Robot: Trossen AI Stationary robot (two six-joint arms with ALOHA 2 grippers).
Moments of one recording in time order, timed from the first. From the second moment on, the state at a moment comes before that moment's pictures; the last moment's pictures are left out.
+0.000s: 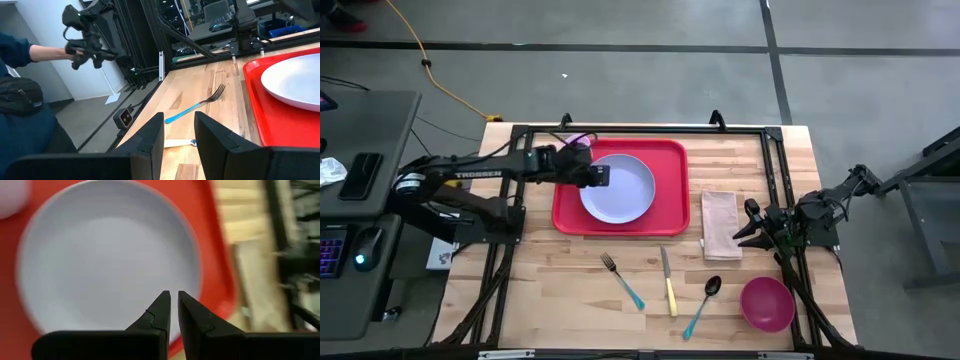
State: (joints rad) left arm 0.24 1.20 0.92 -0.52 -0.13 -1.09; right arm 0.49 0.01 0.12 -0.15 0.11 0.34
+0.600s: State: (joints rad) left arm -0.03 1.18 1.01 -0.46 -0.25 -0.97; right arm 0.49 0.01 0.12 -0.15 0.11 0.34
